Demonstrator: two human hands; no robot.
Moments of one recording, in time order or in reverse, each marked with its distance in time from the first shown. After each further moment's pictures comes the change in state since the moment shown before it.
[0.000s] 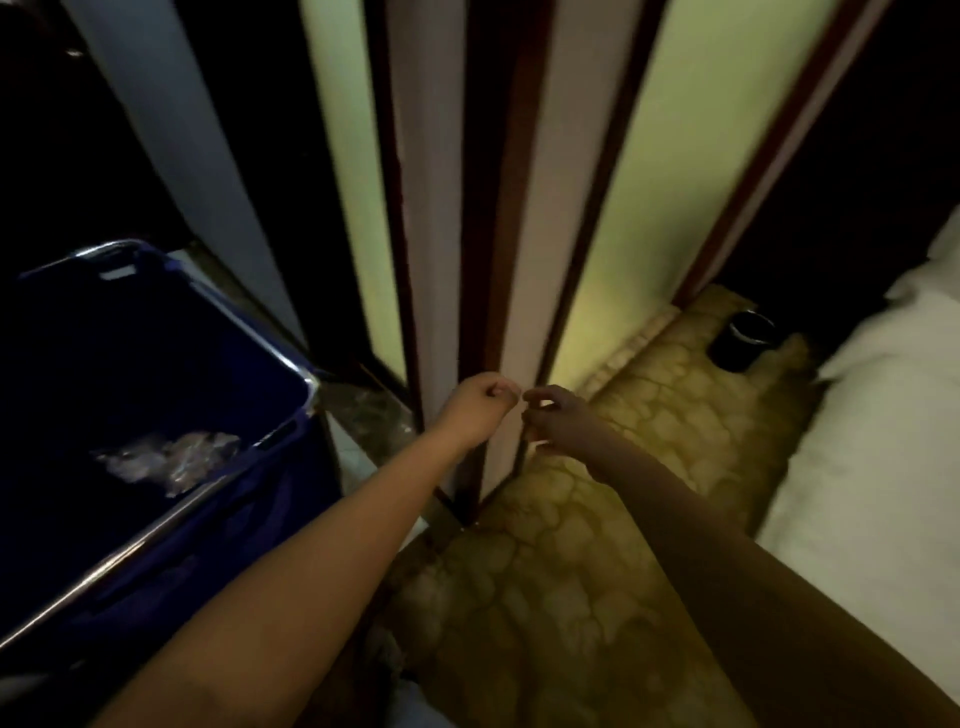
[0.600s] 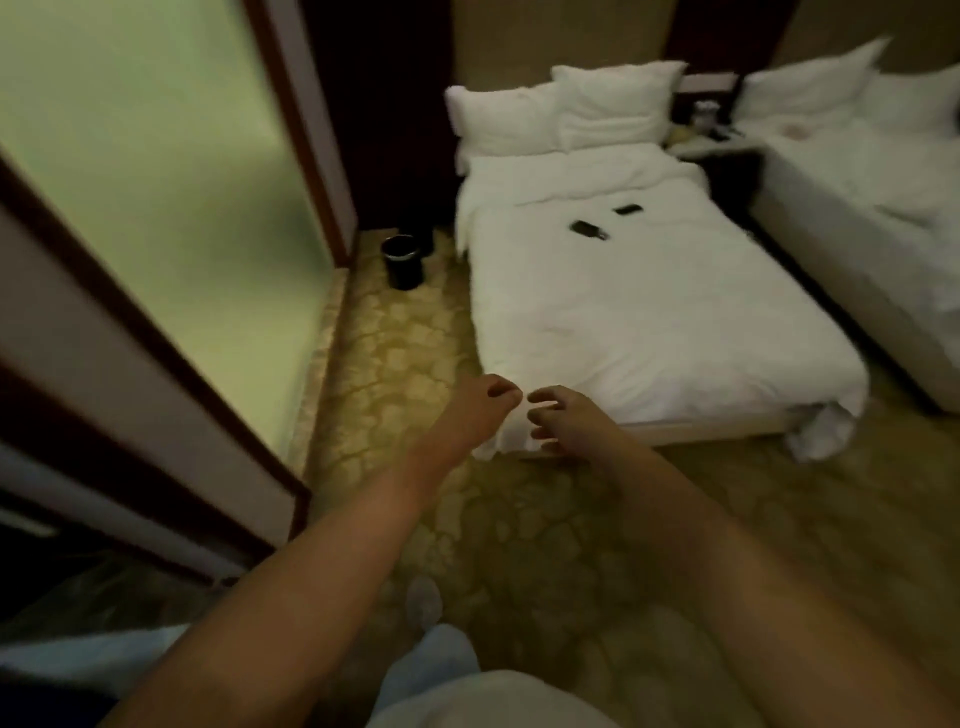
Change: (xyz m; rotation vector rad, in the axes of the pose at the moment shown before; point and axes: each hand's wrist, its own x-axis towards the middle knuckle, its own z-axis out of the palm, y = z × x) left_hand -0.215 0.128 0.413 0.303 -0.740 0.381; right_hand -0.361 0.291 -0.221 0.446 0.707 0.263
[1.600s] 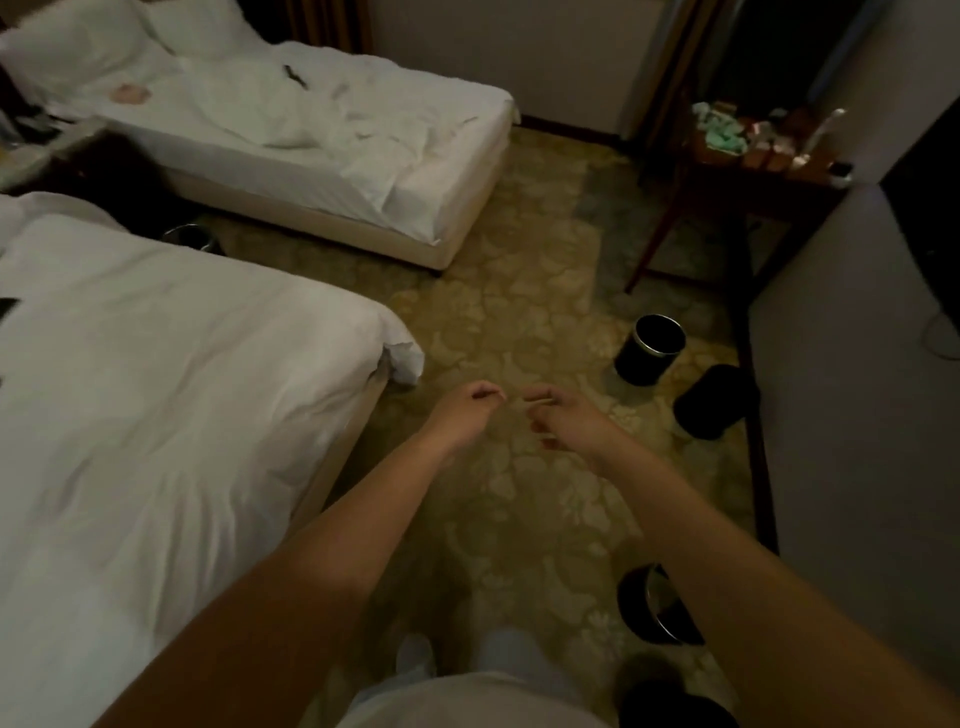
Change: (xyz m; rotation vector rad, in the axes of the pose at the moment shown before) left_hand 0.169 0.338 0.566 0.217 -1.094 0.334; right_hand -0.084 0.227 -0.513 0.547 1.032 0.399
